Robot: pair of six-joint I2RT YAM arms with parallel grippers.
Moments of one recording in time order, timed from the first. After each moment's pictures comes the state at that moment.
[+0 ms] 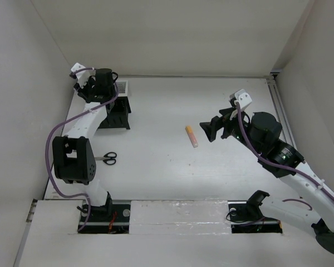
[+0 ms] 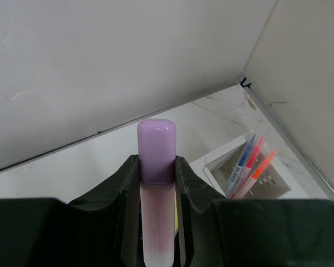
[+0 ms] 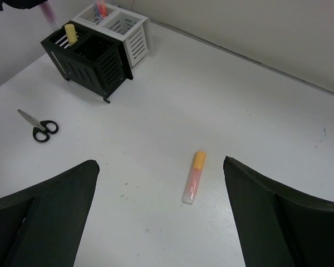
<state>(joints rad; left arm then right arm) -0.11 1.65 1.33 -0.15 -1.10 -0.57 0.71 0.86 1.06 -0.33 0.08 0.07</state>
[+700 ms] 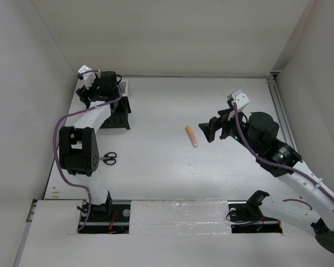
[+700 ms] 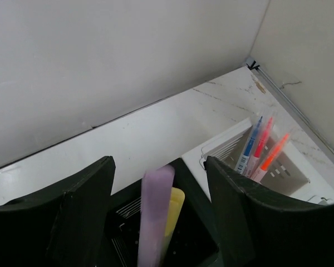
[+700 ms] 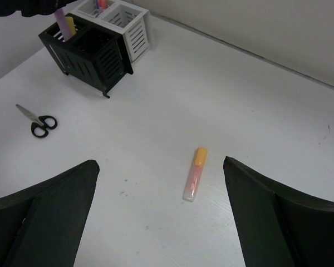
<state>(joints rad) -0.10 1.78 1.33 -0.04 -1.09 -0.51 0.71 0.87 1.05 -0.32 0.07 0.07</state>
